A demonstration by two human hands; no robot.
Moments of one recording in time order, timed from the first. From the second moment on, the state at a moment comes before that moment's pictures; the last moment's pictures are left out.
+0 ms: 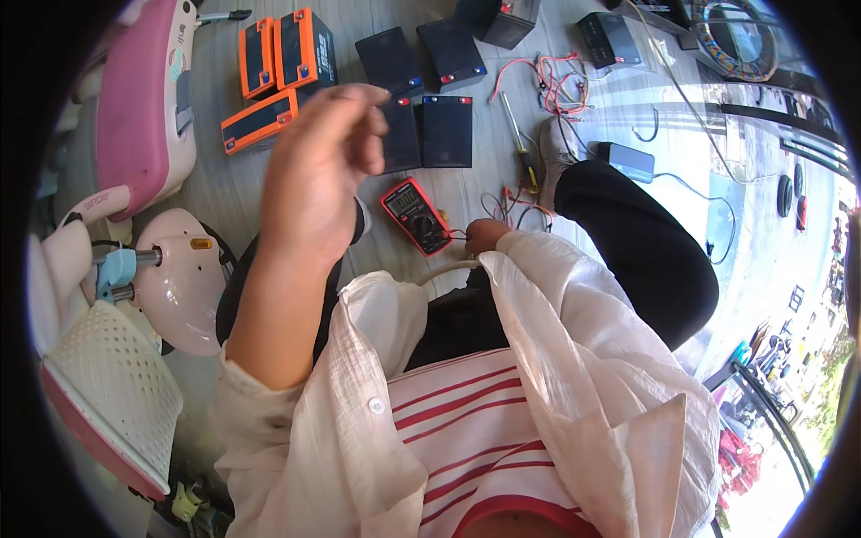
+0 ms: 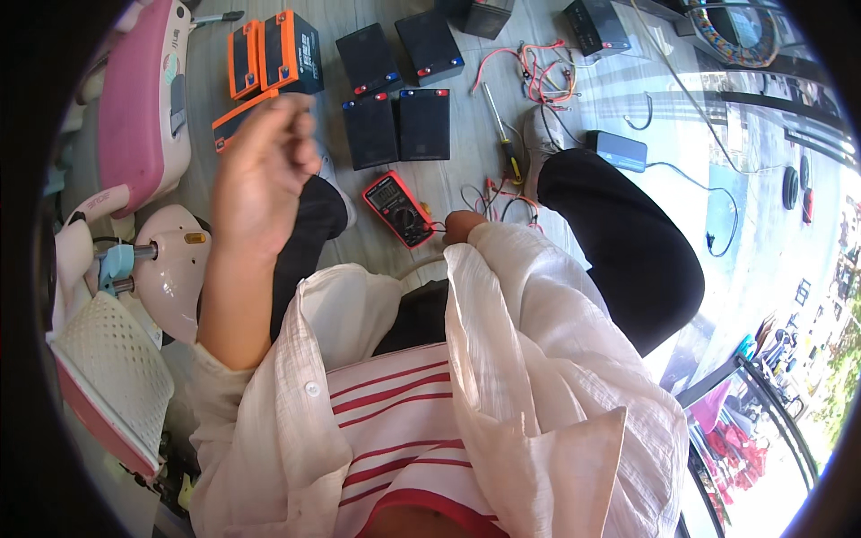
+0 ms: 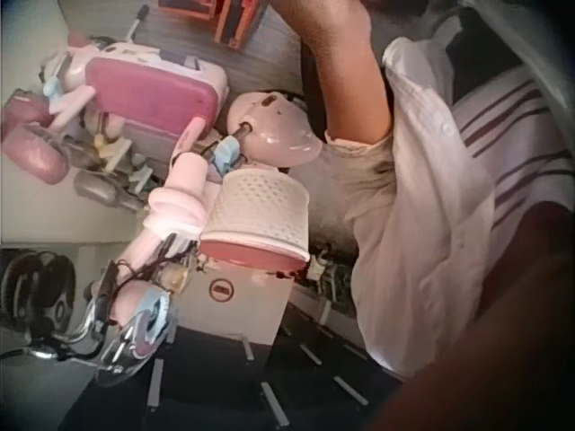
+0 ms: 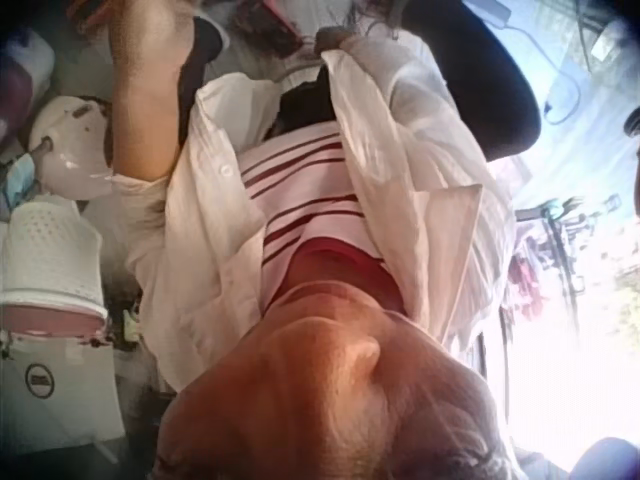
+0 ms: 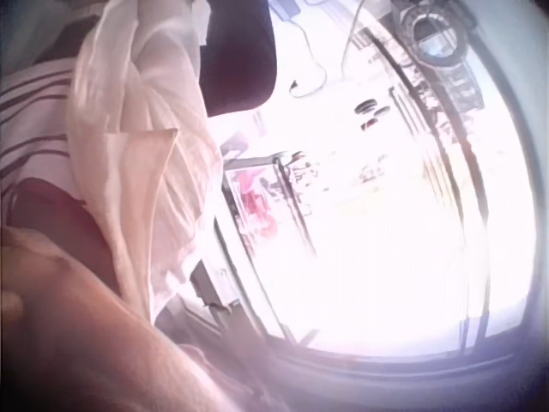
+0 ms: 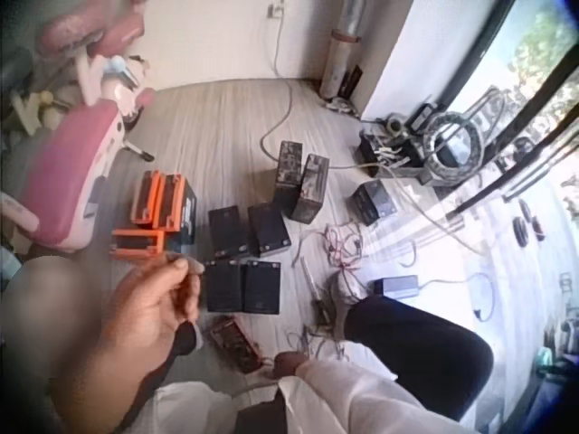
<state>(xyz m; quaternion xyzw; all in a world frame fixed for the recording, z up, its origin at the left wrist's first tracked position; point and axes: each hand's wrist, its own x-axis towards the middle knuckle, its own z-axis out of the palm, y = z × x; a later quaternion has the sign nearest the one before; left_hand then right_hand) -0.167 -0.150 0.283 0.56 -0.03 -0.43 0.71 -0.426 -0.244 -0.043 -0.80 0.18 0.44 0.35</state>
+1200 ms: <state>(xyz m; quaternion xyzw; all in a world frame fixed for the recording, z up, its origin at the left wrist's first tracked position) -0.321 -0.089 0.025 0.83 -0.41 -0.39 0.03 -0.449 -0.301 0.098 -0.90 0.07 0.41 0.12</state>
